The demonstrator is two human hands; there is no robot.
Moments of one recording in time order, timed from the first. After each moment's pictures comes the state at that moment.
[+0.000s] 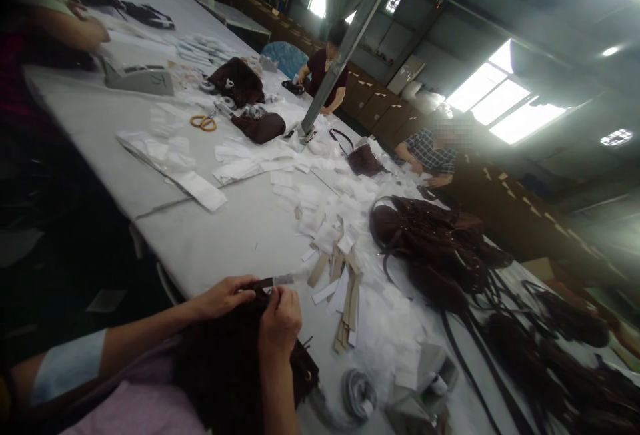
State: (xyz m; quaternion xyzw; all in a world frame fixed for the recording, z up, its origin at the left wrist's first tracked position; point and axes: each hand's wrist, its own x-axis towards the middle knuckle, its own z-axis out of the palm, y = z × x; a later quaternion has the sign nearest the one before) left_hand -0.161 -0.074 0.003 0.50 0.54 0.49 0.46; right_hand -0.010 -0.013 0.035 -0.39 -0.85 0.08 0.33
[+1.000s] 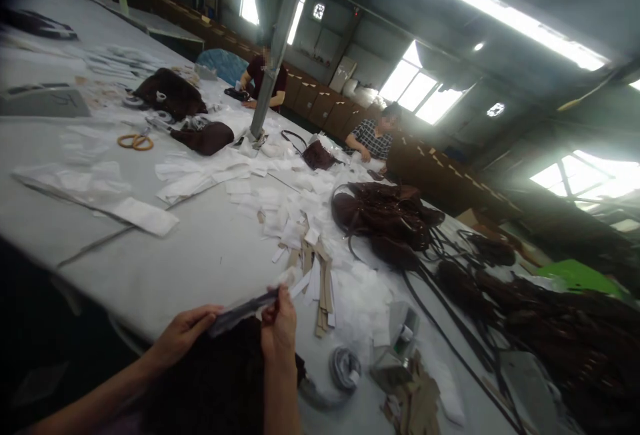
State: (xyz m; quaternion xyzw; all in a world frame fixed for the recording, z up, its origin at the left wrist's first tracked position) left_hand -0.140 -0.099 -0.028 0.42 0.58 0.53 0.44; right_hand 0.016 0.023 0.032 -0.44 -0.26 0.72 0.46
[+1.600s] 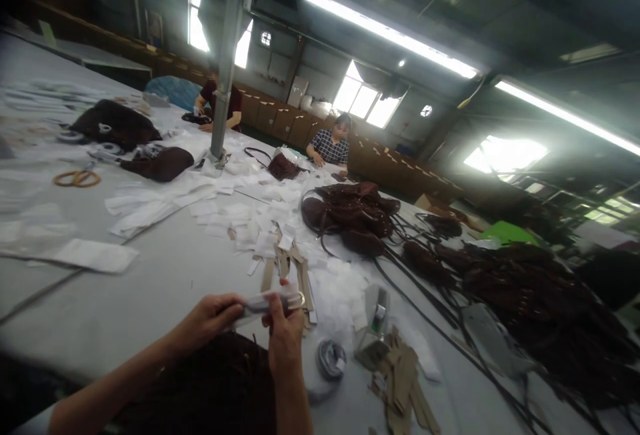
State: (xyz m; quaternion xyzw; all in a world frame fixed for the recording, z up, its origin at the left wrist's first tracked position) left_hand -0.107 -0.026 0.080 0.62 0.46 0.44 0.45; right_hand 0.055 0.006 0.091 -0.43 -0.43 0.57 0.55
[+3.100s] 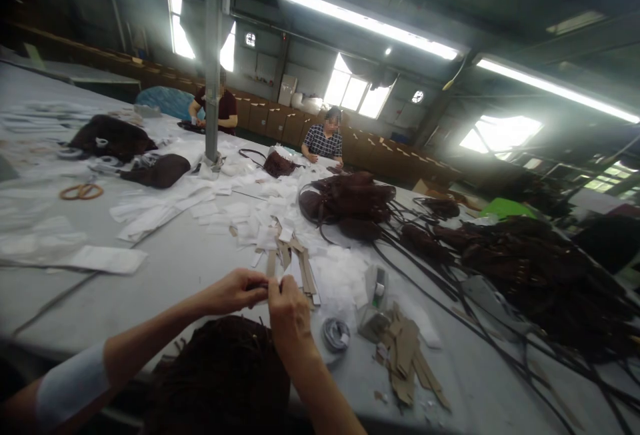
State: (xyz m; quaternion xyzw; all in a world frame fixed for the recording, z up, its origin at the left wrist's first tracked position) left_hand -0.093 -0.011 0.135 0.69 0.40 0.35 0.49; right_hand 0.084 -0.012 0.122 -0.43 -0.86 -0.13 0.22
